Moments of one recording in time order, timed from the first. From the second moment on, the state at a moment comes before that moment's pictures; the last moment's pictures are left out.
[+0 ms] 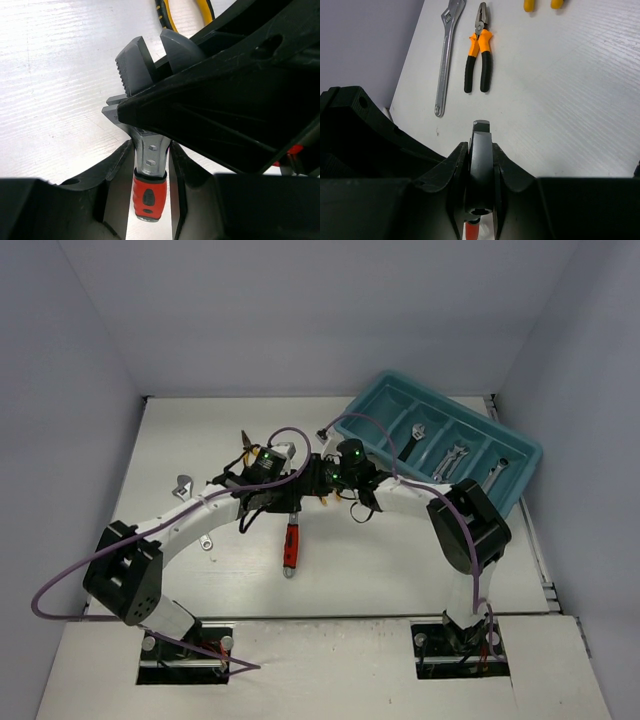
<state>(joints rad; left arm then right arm) -0.60 1.50 1.06 -0.43 0.06 -0.50 0.62 1.86 1.06 0.36 -0.53 0.68</state>
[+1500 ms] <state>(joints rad) -0.35 0.99 0.98 -0.81 -0.19 -0.51 -0.26 2.15 1.56 0.08 -0.67 0.72</state>
